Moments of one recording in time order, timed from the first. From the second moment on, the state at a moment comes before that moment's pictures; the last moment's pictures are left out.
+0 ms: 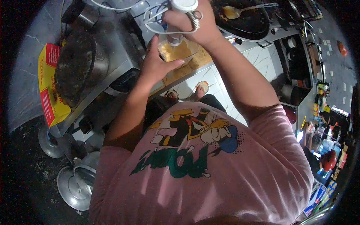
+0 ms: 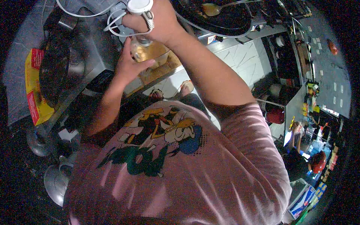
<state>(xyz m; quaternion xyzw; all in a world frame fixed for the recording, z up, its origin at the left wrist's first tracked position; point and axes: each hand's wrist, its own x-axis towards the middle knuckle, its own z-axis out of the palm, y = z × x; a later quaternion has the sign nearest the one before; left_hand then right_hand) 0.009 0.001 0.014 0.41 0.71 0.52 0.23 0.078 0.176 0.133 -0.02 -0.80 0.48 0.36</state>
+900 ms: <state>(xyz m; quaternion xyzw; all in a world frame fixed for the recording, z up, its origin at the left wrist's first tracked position) 0.008 0.000 0.011 0.41 0.76 0.46 0.21 0.083 0.179 0.151 -0.01 -0.80 0.47 0.38</state>
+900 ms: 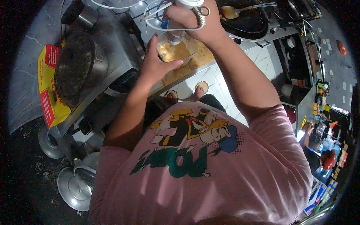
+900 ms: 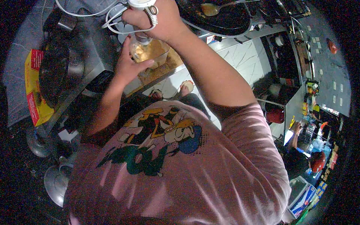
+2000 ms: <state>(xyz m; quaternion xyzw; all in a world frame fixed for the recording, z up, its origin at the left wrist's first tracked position) 0.004 0.002 -0.004 0.43 0.74 0.48 0.20 0.081 0.174 0.155 -0.02 -0.81 0.45 0.38</state>
